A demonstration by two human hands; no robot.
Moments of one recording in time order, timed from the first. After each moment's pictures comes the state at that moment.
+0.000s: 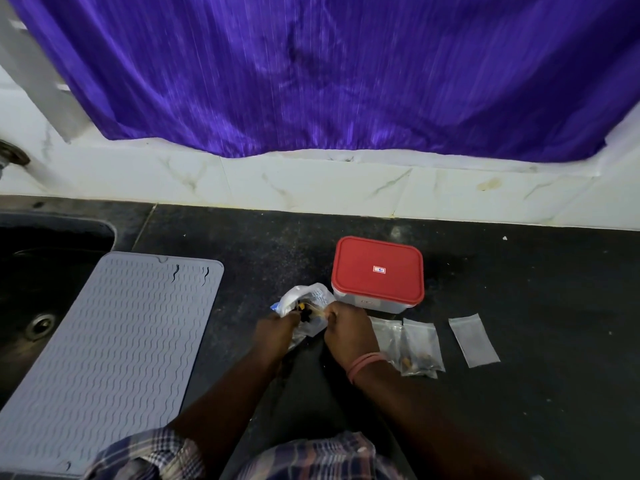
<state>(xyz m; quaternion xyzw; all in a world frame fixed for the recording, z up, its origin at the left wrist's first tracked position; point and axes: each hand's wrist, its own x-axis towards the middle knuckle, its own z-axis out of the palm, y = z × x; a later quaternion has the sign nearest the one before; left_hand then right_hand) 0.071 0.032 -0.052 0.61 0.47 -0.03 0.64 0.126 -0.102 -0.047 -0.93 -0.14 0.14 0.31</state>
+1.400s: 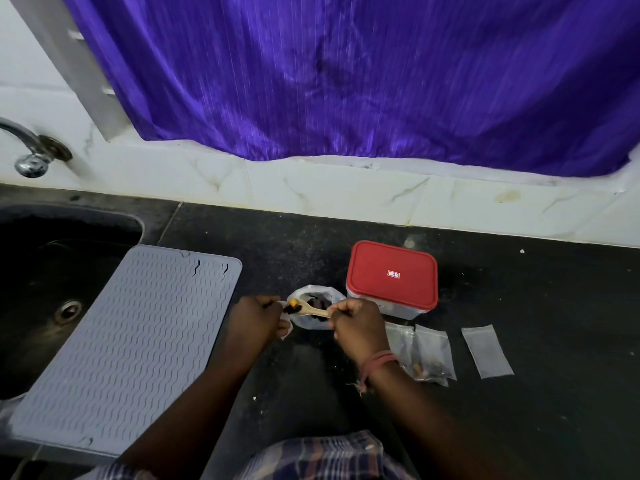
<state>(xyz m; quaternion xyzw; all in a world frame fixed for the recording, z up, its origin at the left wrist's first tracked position) 0.048 0.079 -0.014 0.68 0.43 -0.02 0.59 0.114 -0.094 -0.010 -0.83 0.00 0.22 0.52</state>
